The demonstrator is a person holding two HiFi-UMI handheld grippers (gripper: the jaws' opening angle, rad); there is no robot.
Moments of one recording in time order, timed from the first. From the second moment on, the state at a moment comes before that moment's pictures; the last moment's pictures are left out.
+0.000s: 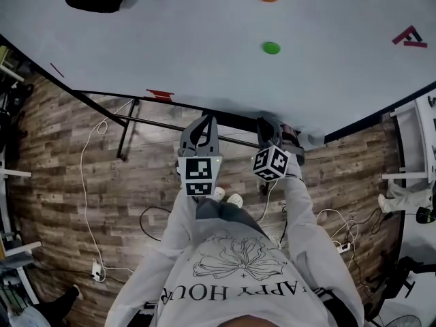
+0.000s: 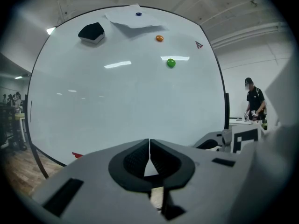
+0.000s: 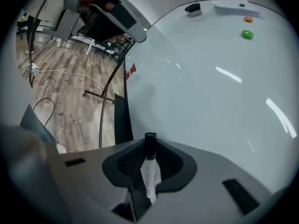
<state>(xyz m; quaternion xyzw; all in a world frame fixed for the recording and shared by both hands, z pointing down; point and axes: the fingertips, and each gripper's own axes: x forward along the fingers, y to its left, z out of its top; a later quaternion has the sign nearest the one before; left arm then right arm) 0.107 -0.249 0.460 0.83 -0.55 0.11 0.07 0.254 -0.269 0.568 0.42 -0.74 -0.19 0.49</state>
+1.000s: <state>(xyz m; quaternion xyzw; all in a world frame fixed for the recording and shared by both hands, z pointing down) 0.086 -0.237 0.469 0.81 -0.57 0.12 0.08 0.235 -0.263 0.602 0.40 -0.77 -0.14 0.47</state>
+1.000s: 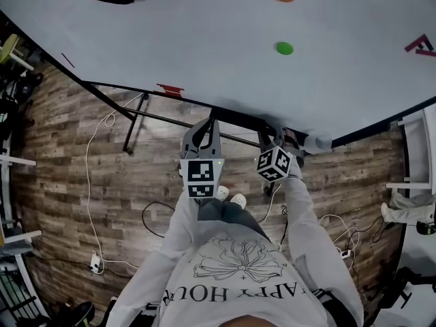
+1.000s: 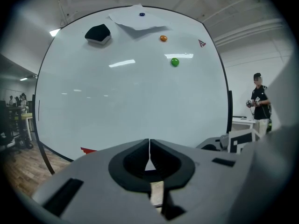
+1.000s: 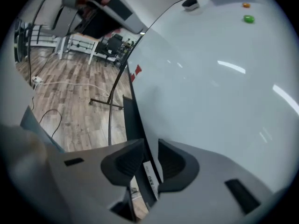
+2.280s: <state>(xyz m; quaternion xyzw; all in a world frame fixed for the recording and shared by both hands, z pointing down) 0.133 -0.260 0.404 0.85 -0.53 0.04 0.03 0.318 -0.233 0.423 0.70 -0.72 0.01 0.06</state>
